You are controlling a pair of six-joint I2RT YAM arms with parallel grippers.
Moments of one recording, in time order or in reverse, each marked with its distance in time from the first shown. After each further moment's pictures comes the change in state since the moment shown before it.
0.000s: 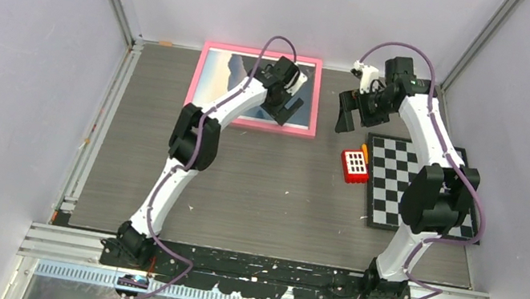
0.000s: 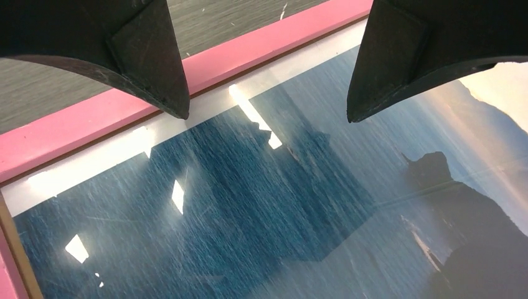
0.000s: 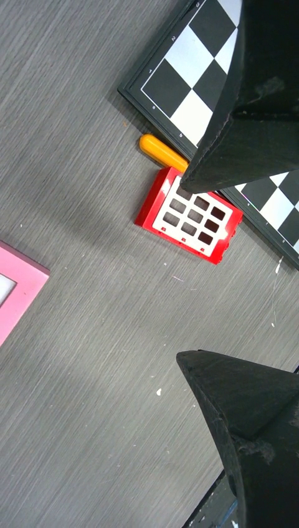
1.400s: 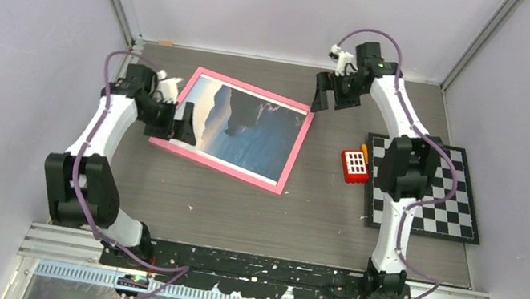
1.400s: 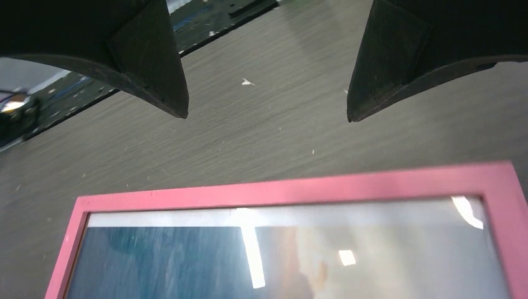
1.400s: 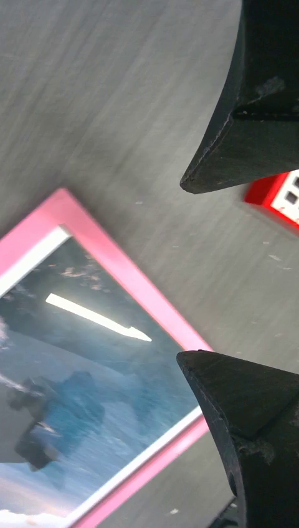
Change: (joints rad) left arm 0.605 -1.000 -1.103 -0.084 0.602 0.067; right arm 0.079 0.329 0.334 0.031 -0.054 0.160
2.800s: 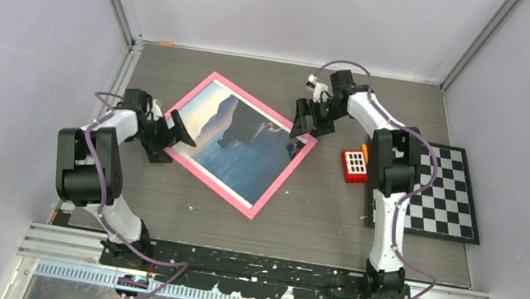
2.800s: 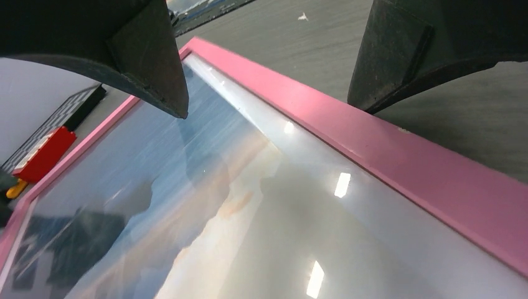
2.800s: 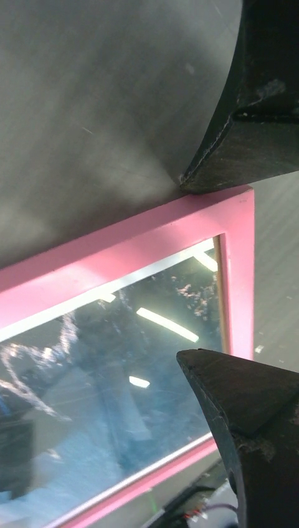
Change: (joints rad) left arm 0.142 0.113 -0.319 0.404 0.002 -0.616; right arm 0.094 0.155 -0.150 0.177 -0.121 0.074
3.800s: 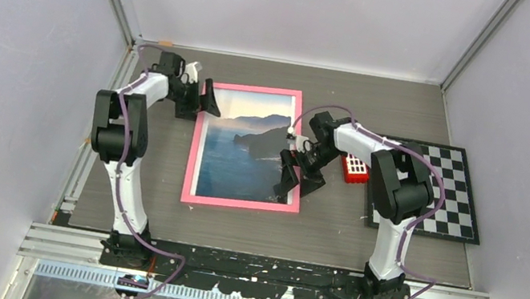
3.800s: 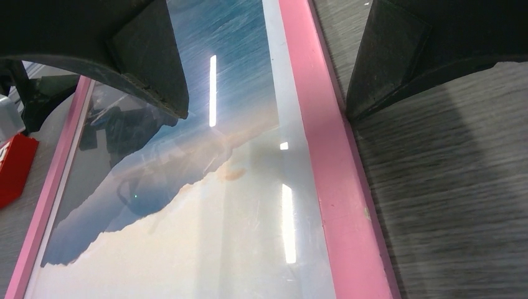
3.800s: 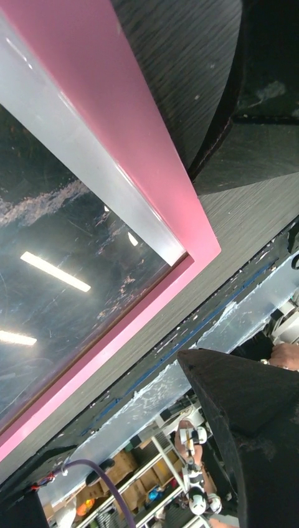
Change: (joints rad) left arm -0.168 0.451 0.592 -0.003 0.042 0.246; right arm 0.170 -0.337 -0.598 -0.115 -0.116 0.029
